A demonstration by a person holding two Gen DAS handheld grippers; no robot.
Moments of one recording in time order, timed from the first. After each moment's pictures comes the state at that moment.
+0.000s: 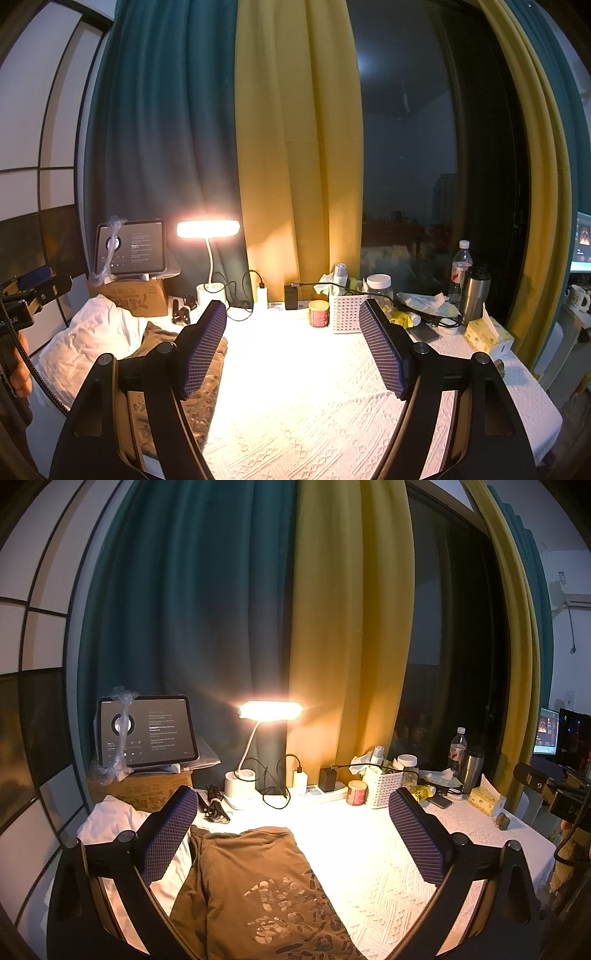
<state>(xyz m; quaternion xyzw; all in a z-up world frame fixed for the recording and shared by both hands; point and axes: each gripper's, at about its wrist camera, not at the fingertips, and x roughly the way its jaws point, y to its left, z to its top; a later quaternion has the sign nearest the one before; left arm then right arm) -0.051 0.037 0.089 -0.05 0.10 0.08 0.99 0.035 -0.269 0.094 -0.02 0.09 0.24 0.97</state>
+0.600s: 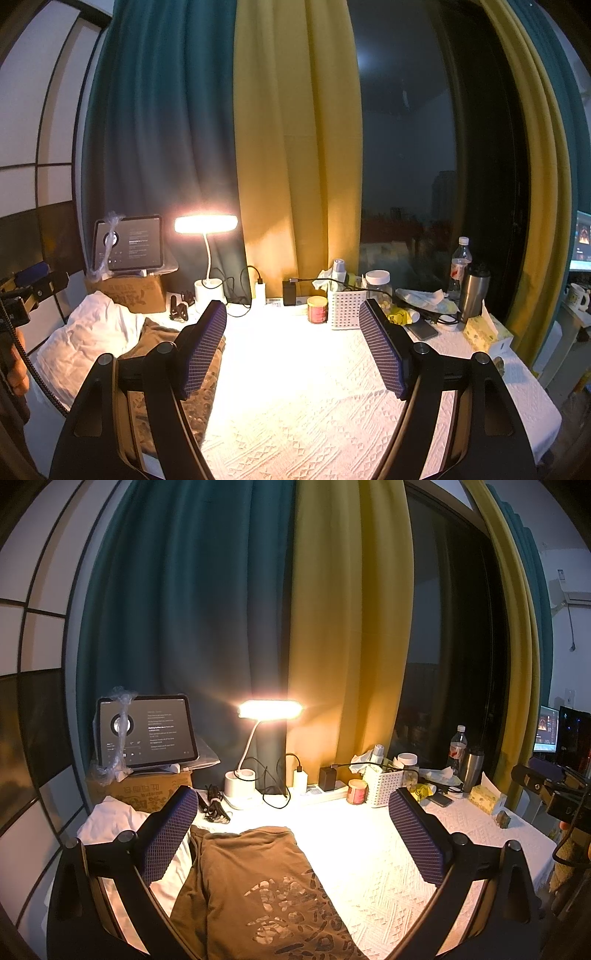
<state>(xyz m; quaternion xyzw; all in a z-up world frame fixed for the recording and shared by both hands) -0.051 0.037 0.089 -0.05 0.10 0.08 0.99 0.036 -0.274 0.090 -0.02 0.09 0.24 0.97</state>
